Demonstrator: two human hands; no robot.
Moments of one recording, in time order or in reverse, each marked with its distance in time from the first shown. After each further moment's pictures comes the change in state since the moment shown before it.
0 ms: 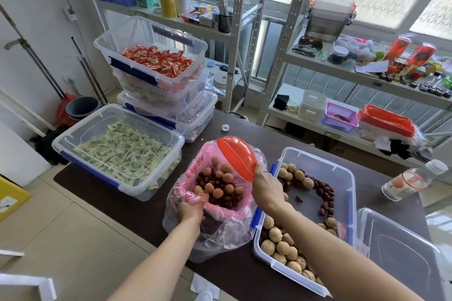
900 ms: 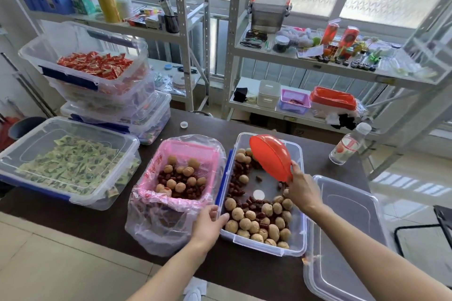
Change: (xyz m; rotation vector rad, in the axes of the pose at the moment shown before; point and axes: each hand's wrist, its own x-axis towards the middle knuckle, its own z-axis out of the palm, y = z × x) left_hand -0.109 -0.056 0.058 0.433 -0.473 0.418; right_hand -0.080 0.178 -0.049 0.095 0.156 0.275
